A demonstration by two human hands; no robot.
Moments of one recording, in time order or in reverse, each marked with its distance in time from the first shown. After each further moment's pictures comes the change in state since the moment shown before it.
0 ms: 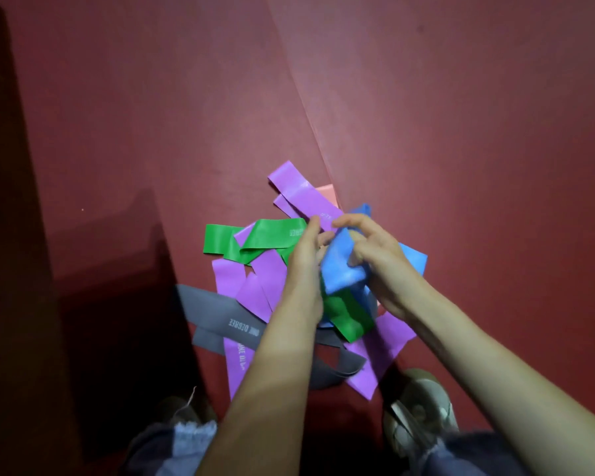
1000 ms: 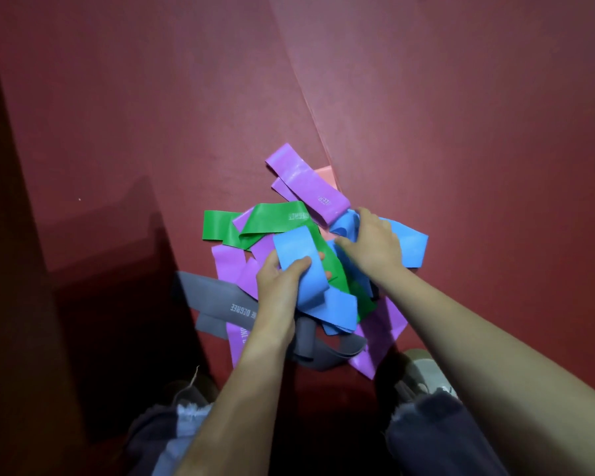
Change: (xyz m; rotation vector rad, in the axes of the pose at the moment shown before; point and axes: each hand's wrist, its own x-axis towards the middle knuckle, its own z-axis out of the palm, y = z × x) left_hand -0.012 -0.029 -0.045 0.141 0.159 0.301; right_hand 0.045 0.050 -0.028 -1.248 0.313 0.107
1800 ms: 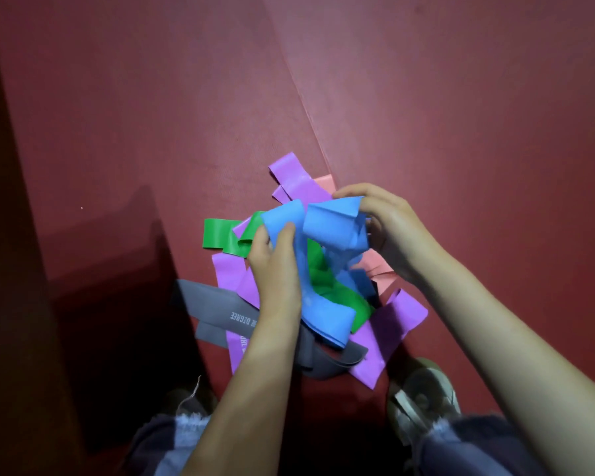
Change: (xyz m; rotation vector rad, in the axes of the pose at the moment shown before) left_hand 0.005 0.031 0.020 -0.020 0.167 0.269; right_hand -0.028 -0.035 -0.071 1.139 -0.256 -0.107
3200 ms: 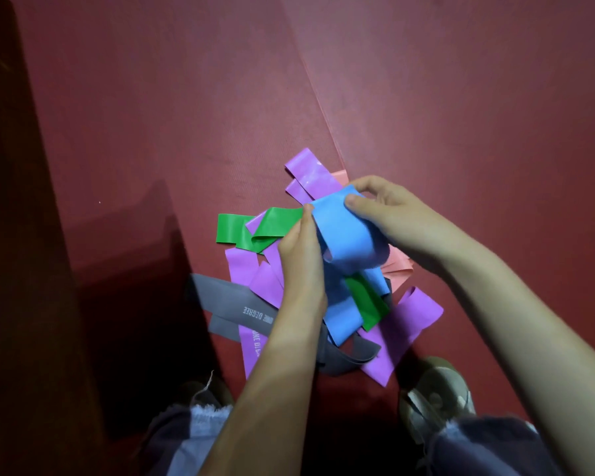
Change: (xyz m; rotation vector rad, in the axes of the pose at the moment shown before) left_hand -0.003 -0.001 0.013 -0.075 -0.105 -0.175; right_hand -0.008 -0.021 0.009 -0.223 -0.177 0.034
